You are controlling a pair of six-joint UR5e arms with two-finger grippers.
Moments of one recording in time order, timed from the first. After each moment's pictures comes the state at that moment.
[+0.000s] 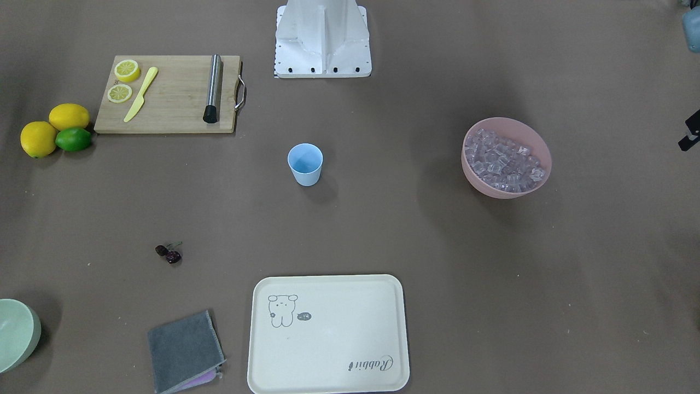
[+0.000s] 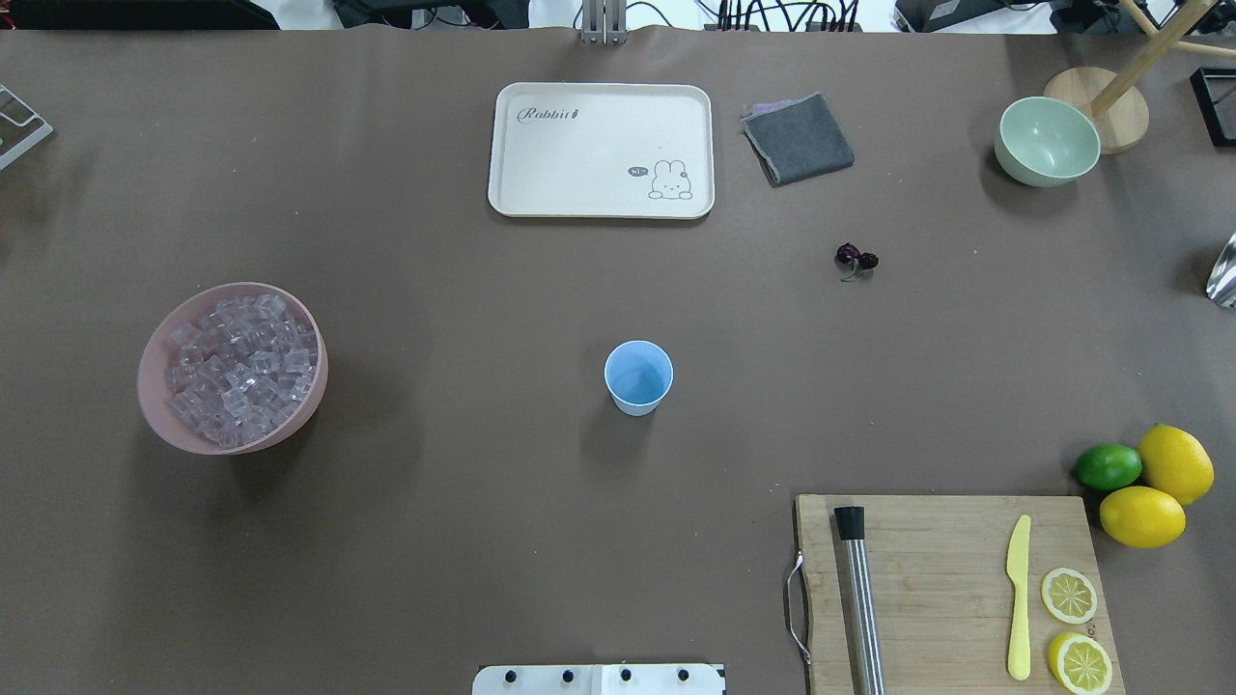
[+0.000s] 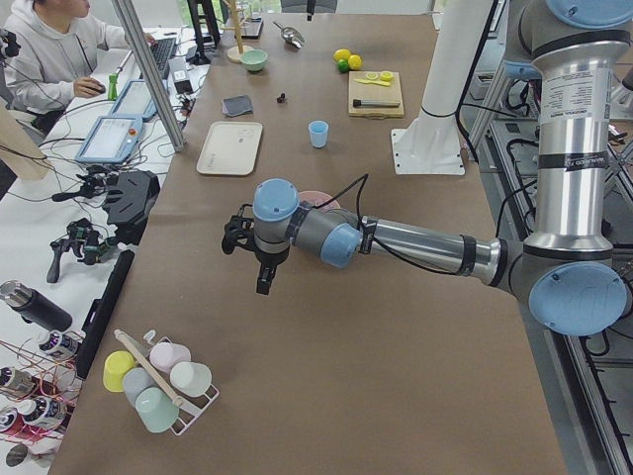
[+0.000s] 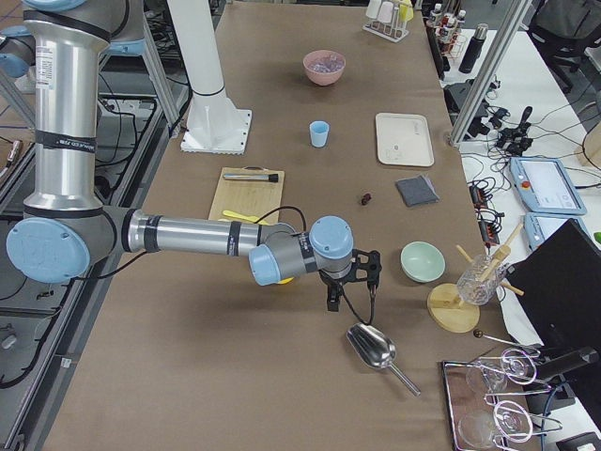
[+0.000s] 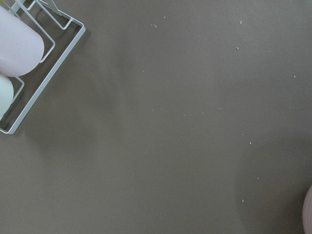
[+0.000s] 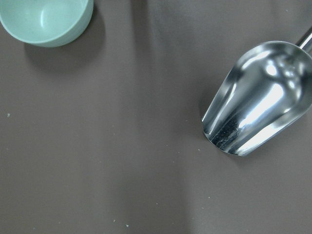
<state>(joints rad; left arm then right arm) -1.41 -1.52 -1.79 -1.83 -2.38 -0.27 1.47 -1.67 1.61 -1.16 2.44 0.40</state>
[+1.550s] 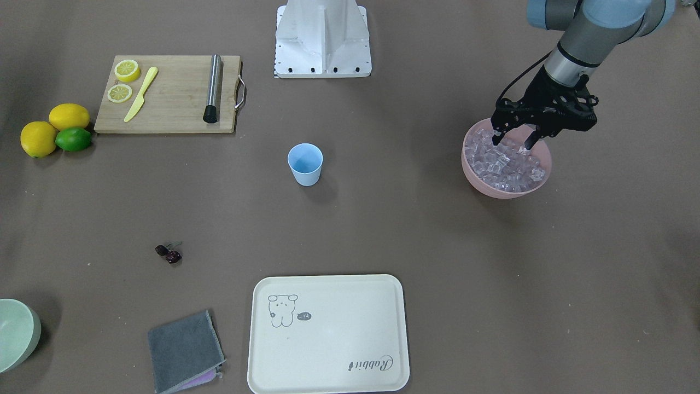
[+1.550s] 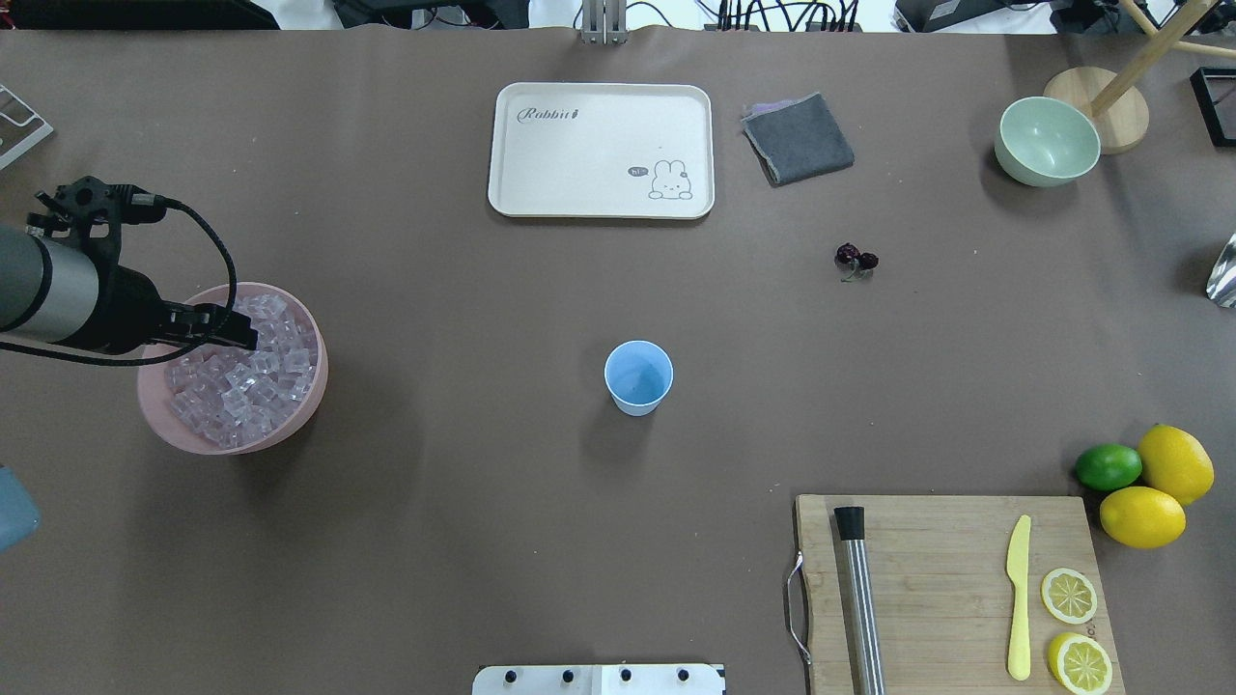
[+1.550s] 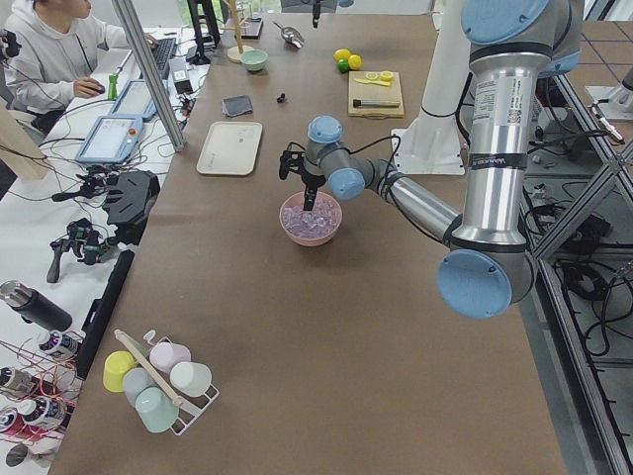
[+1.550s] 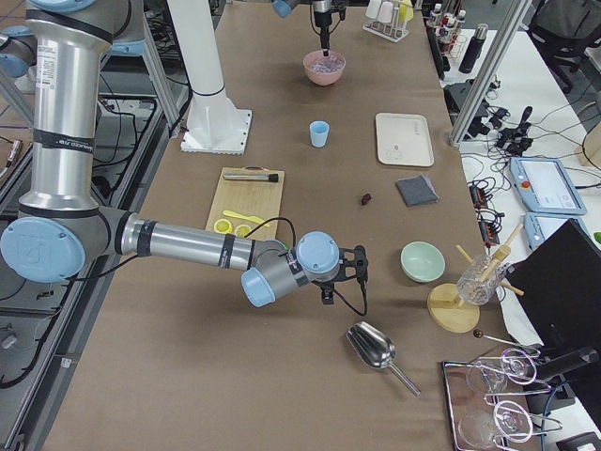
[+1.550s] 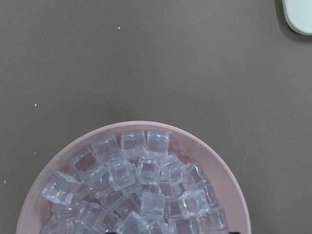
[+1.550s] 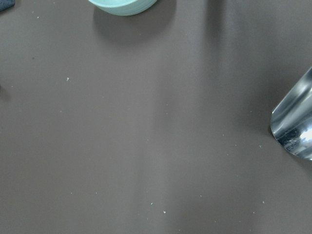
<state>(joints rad) -0.79 -1.60 -2.02 -1.97 -2.02 -0.96 1.43 -1.71 1.53 -0.90 2.56 0.40</state>
